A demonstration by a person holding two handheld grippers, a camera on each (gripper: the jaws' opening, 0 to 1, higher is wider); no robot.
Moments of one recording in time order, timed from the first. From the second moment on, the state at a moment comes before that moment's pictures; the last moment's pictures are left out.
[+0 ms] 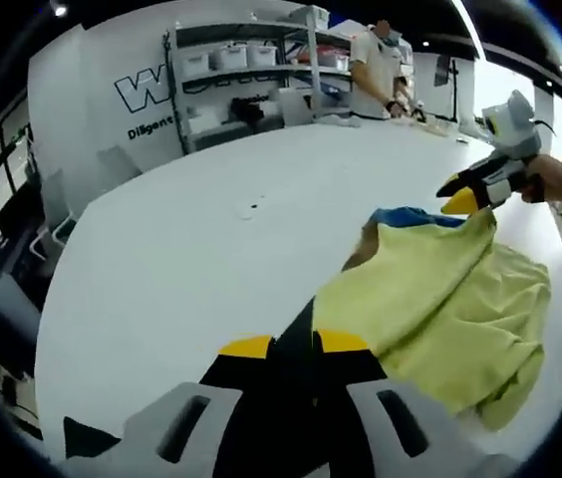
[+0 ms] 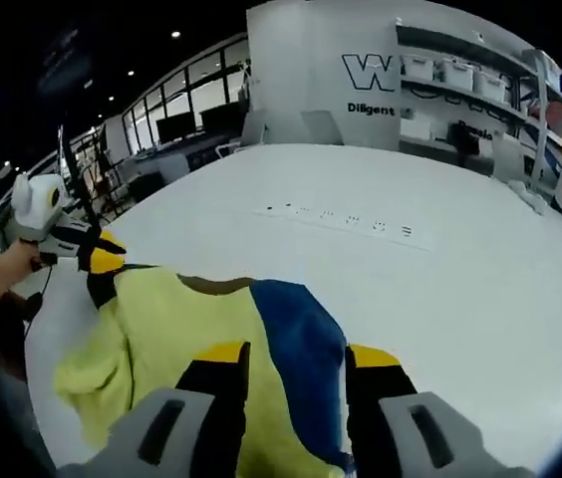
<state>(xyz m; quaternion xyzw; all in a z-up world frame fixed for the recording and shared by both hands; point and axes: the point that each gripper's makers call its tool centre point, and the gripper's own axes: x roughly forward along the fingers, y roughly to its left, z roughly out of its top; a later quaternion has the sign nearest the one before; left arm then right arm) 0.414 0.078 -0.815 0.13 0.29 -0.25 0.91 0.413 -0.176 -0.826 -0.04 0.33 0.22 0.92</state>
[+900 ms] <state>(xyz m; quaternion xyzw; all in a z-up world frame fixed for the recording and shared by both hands) 0.406 0.073 -0.852 0.11 0.35 -0.27 0.89 0.442 -0.169 -0.846 -0.08 0.34 0.23 0.91</state>
